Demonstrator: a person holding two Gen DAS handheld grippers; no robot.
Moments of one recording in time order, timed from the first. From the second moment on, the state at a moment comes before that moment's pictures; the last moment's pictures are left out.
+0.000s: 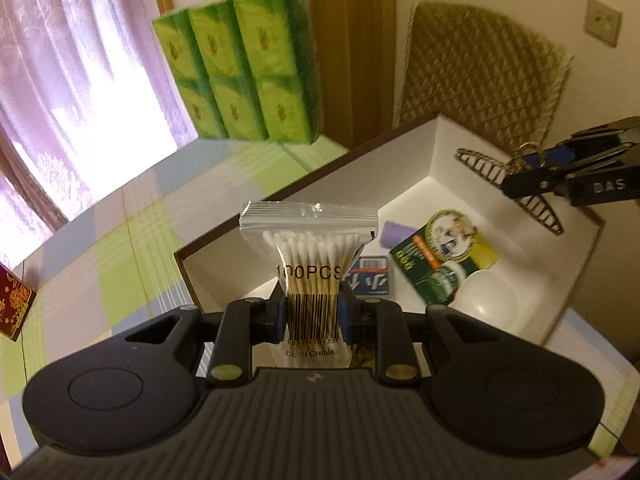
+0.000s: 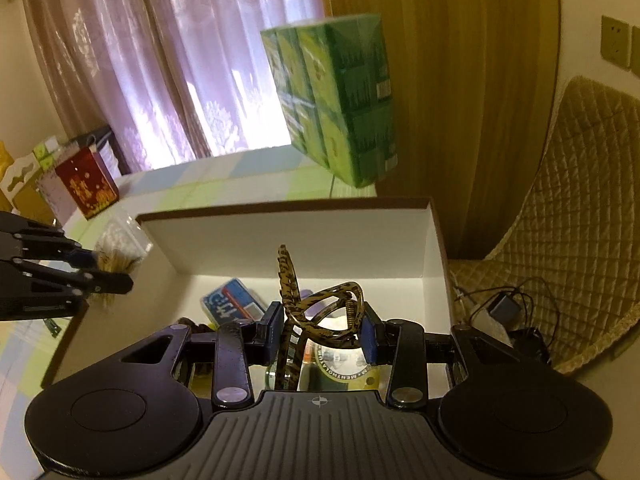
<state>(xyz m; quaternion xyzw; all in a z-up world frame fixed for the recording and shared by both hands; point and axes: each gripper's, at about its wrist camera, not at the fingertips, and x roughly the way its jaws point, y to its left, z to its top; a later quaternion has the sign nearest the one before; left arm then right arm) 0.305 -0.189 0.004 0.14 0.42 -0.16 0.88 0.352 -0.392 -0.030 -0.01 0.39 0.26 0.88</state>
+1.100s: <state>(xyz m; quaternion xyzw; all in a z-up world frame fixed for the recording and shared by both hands) 0.329 -0.201 -0.041 0.14 0.48 -0.13 0.86 0.348 -0.370 -0.080 -0.22 0.41 0.26 0.84</state>
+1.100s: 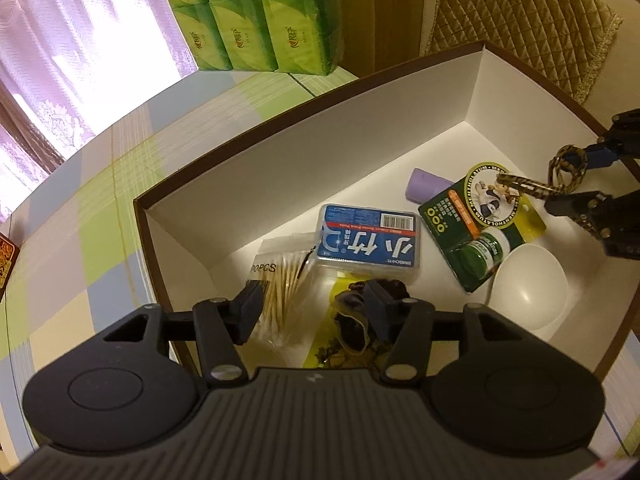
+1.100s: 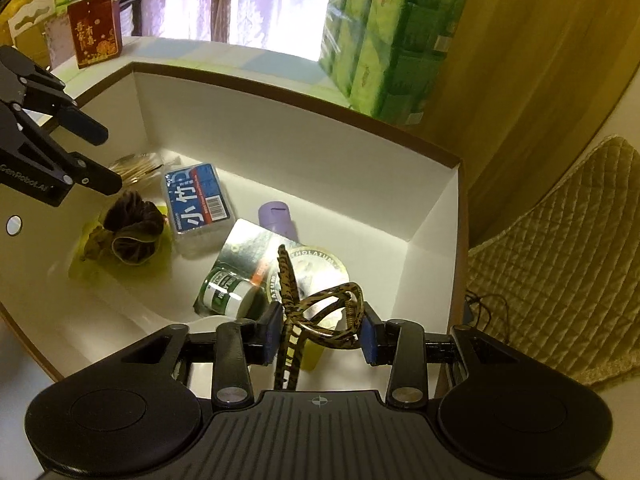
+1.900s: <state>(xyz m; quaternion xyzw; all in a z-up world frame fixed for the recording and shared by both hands) 0.272 -0.200 0.003 0.10 0.45 -0.12 0.88 0.300 -0.387 -0.036 -0.10 0.43 0.27 0.86</state>
